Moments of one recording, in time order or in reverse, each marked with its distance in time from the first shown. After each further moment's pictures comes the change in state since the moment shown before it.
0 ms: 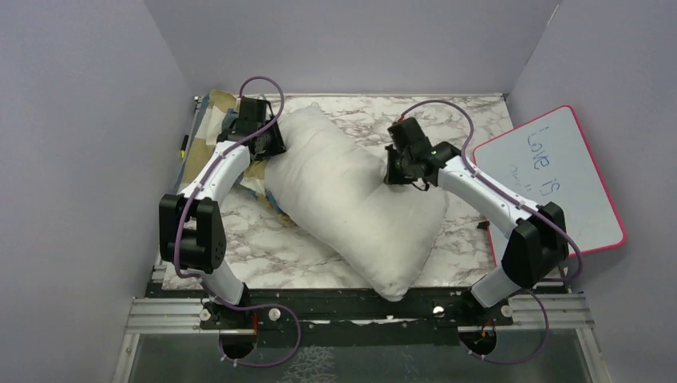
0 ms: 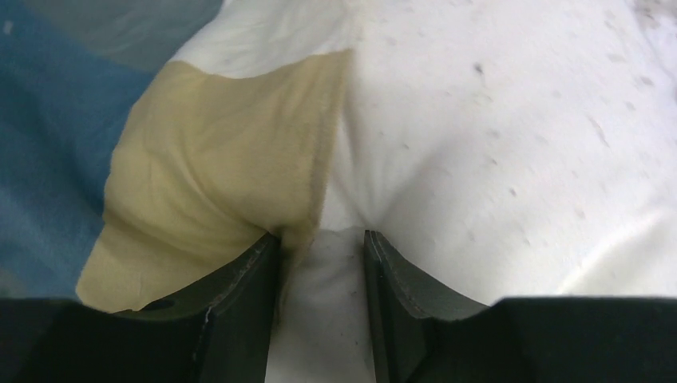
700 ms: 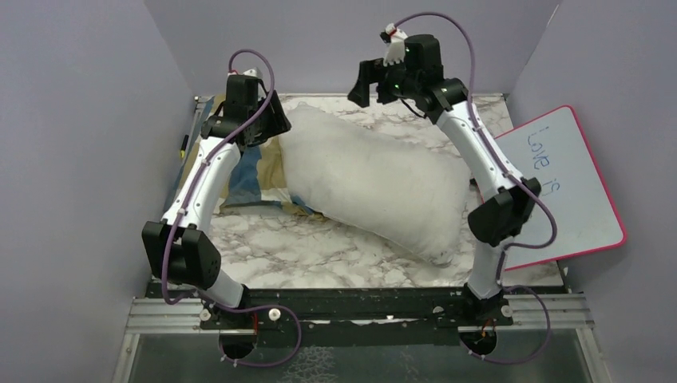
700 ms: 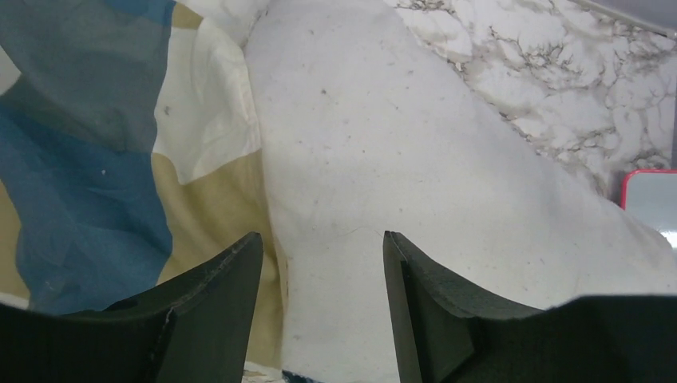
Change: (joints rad) left arm -0.044 -0.153 0.148 -0.137 0.062 -0.042; right arm -0.194 0.289 0.732 0.036 -0.352 -0.406
